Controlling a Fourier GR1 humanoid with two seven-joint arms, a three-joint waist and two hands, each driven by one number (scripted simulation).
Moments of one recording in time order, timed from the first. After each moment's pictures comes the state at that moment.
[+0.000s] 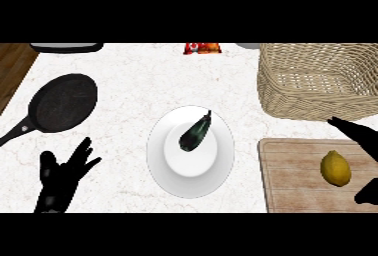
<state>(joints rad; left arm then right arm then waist) 0.11 0.29 -0.09 -1.45 0.17 0.08 0.24 -0.04 -0.66 -0.01 -1.56 0.68 0.50 -0.01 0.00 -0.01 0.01</state>
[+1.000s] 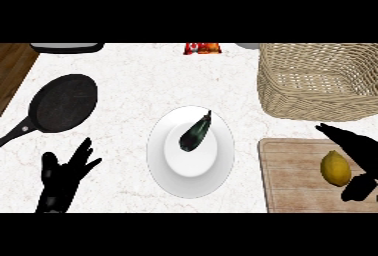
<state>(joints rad) 0.12 0.25 -0.05 -1.44 0.12 0.05 0.24 -0.09 -0.57 0.02 -1.37 0.85 0.44 -0.07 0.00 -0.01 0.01</state>
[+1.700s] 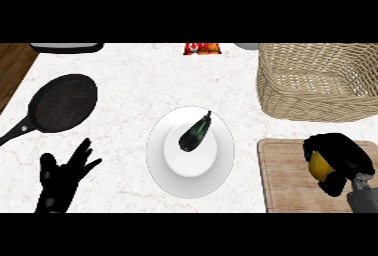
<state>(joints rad) 0.13 0.24 -0.03 -1.46 0.10 0.03 0.24 -0.12 -0.48 0.12 -1.36 1.04 0.29 -0.06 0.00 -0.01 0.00</state>
